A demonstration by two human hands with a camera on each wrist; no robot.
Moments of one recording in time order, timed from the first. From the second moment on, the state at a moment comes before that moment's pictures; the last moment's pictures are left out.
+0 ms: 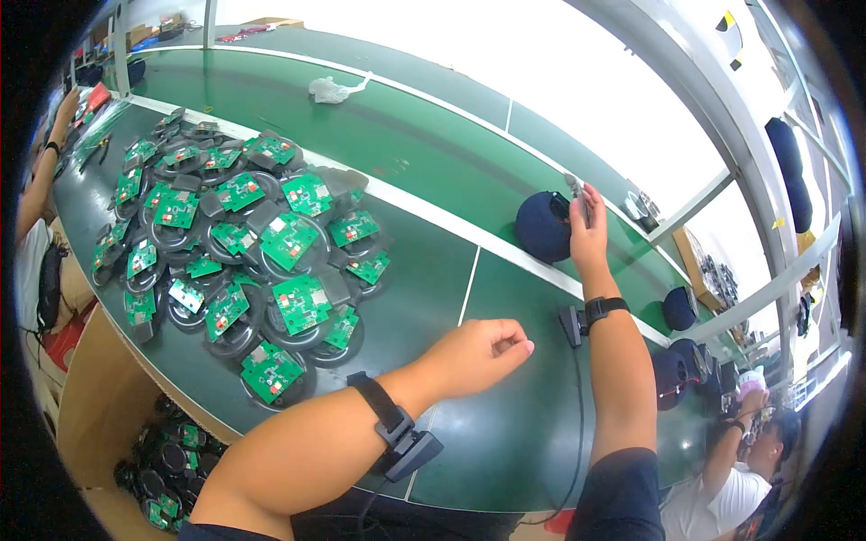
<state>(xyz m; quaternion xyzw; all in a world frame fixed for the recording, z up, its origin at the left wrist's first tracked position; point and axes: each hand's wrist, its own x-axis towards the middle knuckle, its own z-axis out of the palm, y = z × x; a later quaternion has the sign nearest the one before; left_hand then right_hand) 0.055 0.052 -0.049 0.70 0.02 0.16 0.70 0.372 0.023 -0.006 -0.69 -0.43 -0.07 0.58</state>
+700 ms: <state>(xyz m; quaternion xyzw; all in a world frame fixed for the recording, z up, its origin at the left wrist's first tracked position) 0.053 0.052 -0.048 0.72 0.00 0.16 0.68 0.363 0.023 -0.006 -0.80 -0.44 -0.20 0.34</state>
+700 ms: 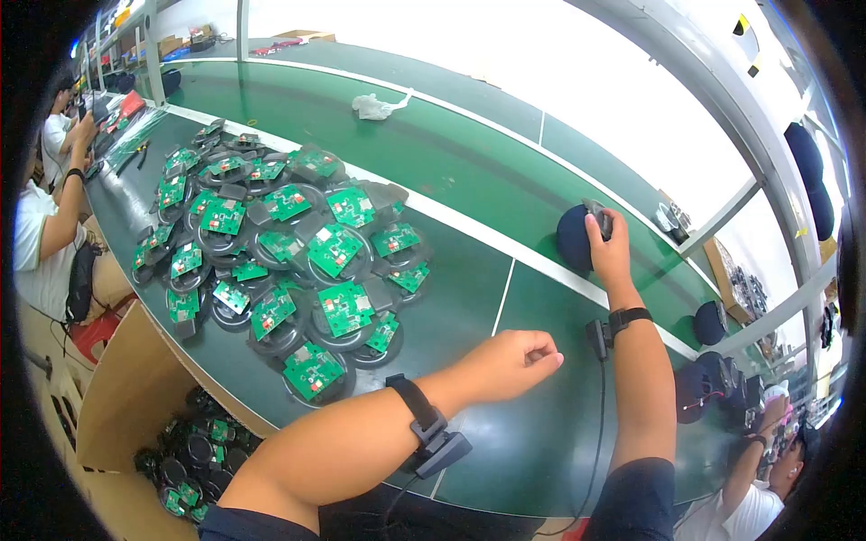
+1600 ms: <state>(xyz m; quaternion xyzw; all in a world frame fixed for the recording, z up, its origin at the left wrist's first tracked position) 0.059 0.051 -0.051 0.69 0.04 0.11 0.71 0.392 0.013 -0.015 -0.82 -0.42 -0.20 0.34</state>
